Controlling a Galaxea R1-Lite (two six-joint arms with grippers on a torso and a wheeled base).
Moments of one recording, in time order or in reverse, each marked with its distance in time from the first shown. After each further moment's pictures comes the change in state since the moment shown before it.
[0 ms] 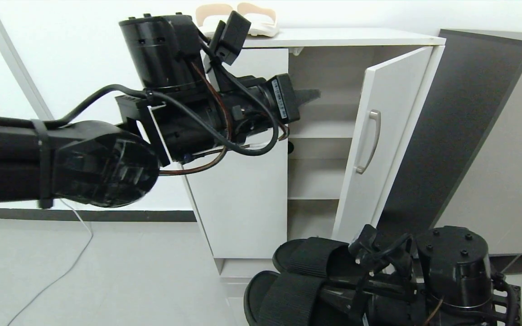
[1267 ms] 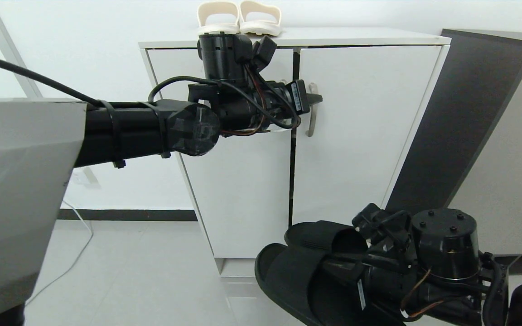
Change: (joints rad) left arm 0.054 0.312 -0.527 0.320 -0.037 0.006; right arm -0.077 0.032 -0.060 -0.001 -0.027 0.055
